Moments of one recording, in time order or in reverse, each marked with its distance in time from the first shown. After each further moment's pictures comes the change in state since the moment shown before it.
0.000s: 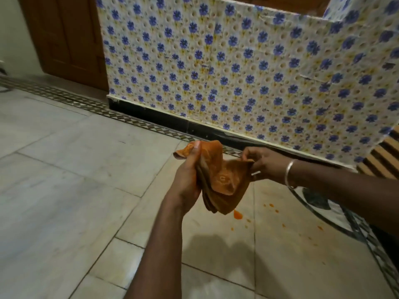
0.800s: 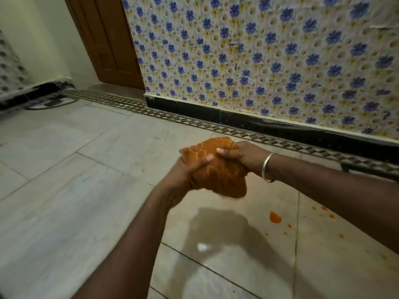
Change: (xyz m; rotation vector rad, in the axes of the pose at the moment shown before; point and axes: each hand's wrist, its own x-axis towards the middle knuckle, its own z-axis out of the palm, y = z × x) left_hand 0.043 -0.007 -0.040 0.351 0.187 -0.132; right_hand 0.098 0.007 0.052 0.123 -0.208 -0.092
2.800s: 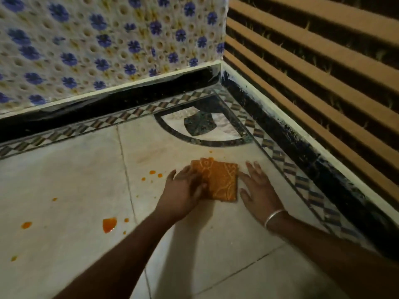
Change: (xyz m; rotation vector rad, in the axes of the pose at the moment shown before) left_hand 0.088 -0.206 0.395 1.281 -0.874 0.717; right_hand -0.297 0.428 -0.126 -0.570 0.917 0.527
